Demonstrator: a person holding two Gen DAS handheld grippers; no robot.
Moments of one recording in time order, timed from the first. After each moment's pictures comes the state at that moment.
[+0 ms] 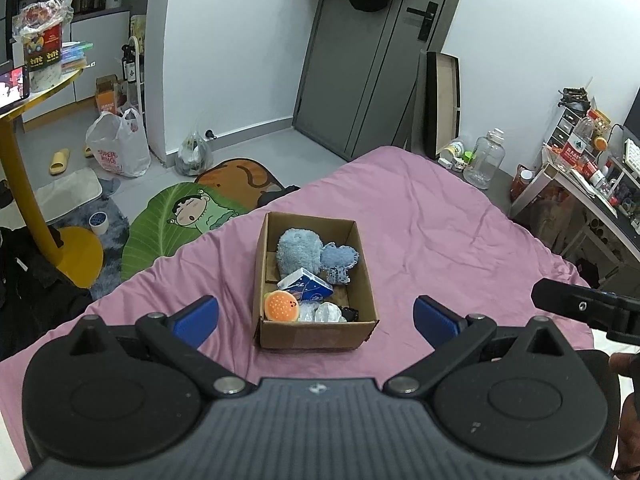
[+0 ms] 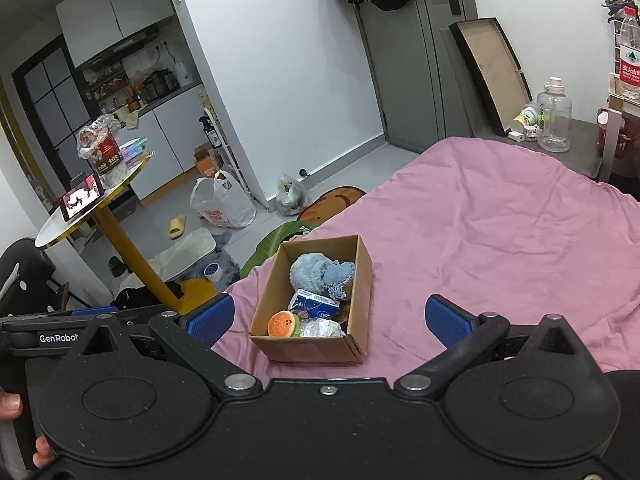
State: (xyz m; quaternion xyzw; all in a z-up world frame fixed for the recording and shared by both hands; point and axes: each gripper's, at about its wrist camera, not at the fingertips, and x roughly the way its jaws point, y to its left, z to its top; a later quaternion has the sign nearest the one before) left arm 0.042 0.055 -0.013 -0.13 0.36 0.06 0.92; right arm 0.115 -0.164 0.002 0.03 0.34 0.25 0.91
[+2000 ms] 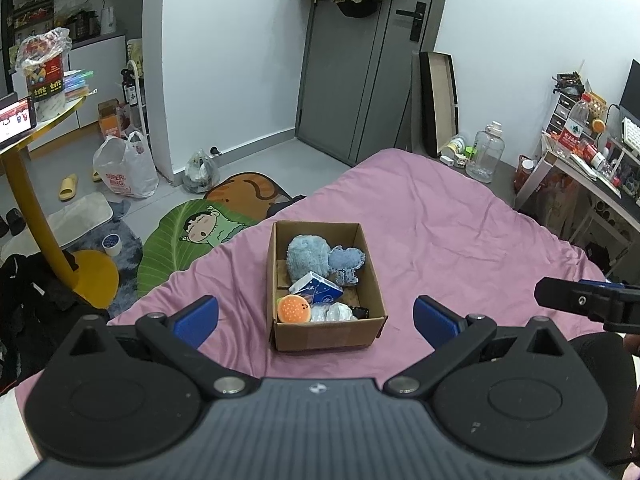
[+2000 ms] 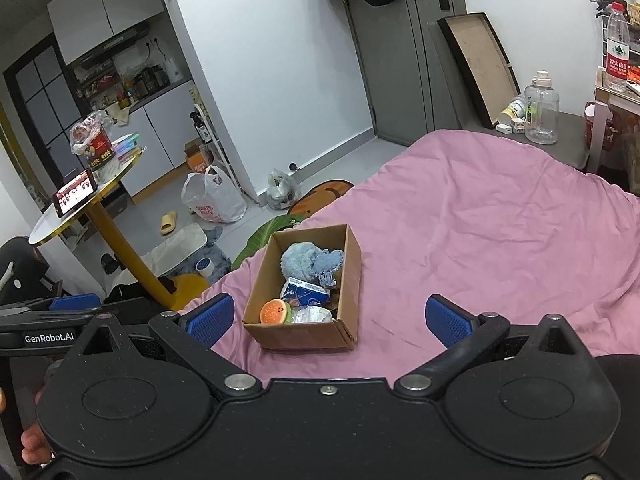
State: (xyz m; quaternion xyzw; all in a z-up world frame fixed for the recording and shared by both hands) left arm 0.028 0.047 -0.004 -0.09 0.35 0.07 0.93; right arm 0.102 -0.169 0.002 0.03 0.35 0.23 0.91
